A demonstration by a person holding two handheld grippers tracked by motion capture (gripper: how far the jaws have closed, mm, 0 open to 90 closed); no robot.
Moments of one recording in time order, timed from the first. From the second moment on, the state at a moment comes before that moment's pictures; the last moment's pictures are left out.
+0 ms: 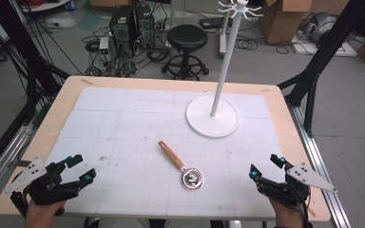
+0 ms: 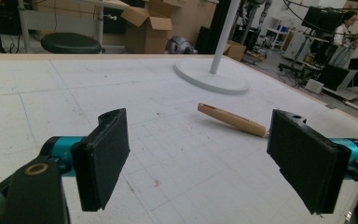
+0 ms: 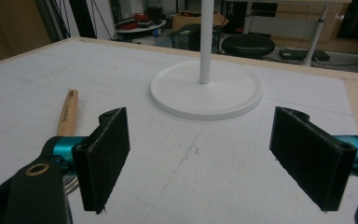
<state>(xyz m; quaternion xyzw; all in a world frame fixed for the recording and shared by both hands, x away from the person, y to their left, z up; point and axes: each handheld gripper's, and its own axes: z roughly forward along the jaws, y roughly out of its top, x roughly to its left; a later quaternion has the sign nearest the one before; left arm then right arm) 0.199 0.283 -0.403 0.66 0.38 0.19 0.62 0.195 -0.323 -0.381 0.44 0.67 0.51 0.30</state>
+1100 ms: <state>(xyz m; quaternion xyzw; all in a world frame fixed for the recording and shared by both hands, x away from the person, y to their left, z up) 0.203 0.293 -0.408 0.65 0.40 0.18 0.62 0.261 -0.218 -0.380 0.40 0.74 0.51 0.19</state>
